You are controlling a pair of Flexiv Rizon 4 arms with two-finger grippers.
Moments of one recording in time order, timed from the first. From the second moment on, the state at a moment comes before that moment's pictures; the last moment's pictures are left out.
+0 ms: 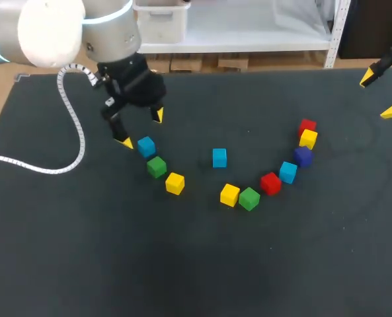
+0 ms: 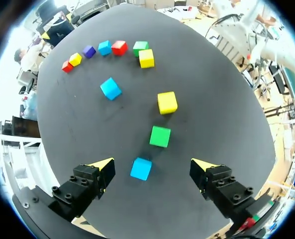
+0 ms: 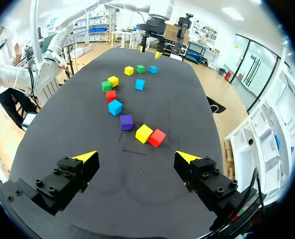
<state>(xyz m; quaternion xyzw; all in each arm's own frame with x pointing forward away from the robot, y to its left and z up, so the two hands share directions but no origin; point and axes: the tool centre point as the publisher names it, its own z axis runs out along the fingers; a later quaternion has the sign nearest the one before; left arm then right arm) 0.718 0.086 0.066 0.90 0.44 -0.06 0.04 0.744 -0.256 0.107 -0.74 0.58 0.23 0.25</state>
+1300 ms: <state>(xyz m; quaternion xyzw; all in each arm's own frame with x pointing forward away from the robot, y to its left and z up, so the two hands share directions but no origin) 0.756 0.099 0.002 0.94 0.34 -0.07 0.05 0.744 -0.256 0.107 -0.74 0.58 0.23 0.25</state>
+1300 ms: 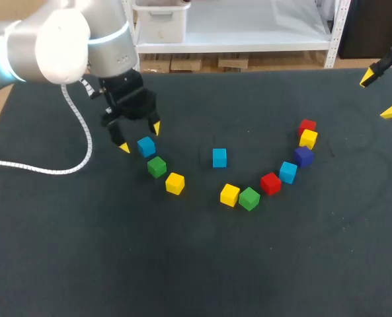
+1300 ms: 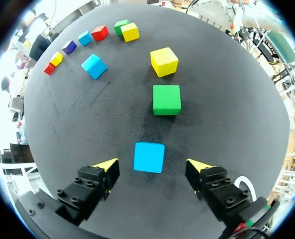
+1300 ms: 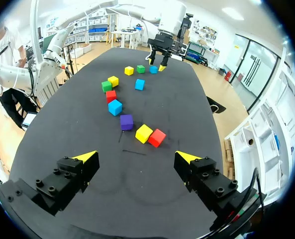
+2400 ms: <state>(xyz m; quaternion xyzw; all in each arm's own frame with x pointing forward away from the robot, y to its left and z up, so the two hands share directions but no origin) 0.765 0.084 0.006 0.92 0.36 -0.08 0.07 0.744 -0.256 0.107 -0.74 0.58 0.23 0.25</state>
